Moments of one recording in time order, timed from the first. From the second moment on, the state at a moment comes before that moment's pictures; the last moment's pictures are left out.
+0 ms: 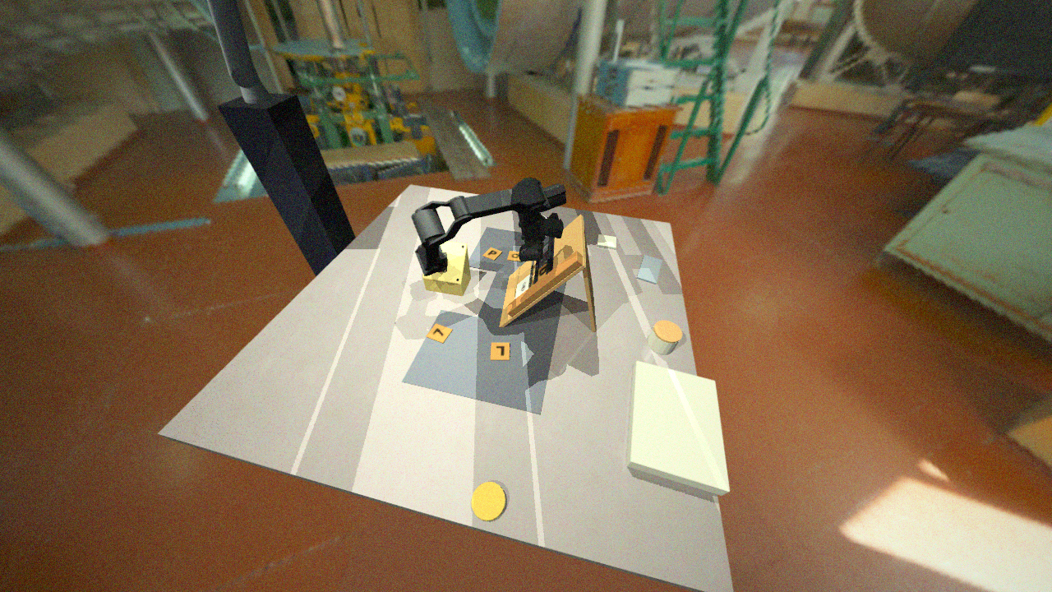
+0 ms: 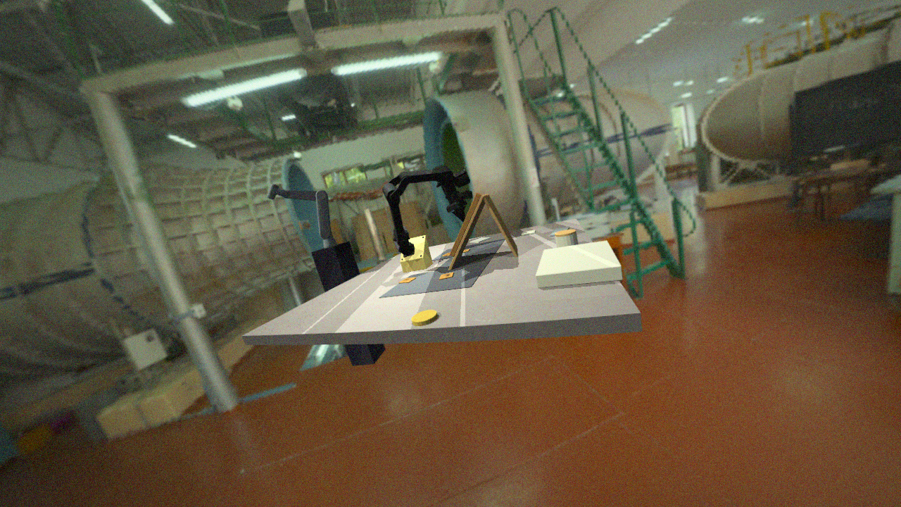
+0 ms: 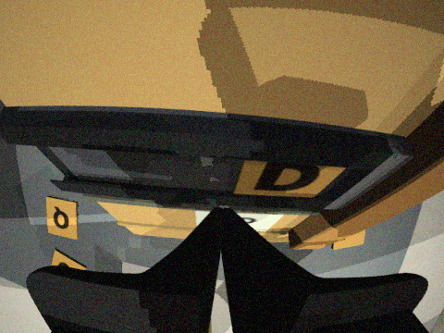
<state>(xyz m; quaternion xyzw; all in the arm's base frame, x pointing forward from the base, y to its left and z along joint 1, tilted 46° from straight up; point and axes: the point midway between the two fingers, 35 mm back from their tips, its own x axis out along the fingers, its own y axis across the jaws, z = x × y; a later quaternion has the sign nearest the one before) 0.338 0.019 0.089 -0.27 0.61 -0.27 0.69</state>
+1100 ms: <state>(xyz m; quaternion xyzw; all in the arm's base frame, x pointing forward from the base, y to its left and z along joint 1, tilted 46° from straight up) 0.352 0.014 0.084 -0.27 0.61 -0.27 0.69</state>
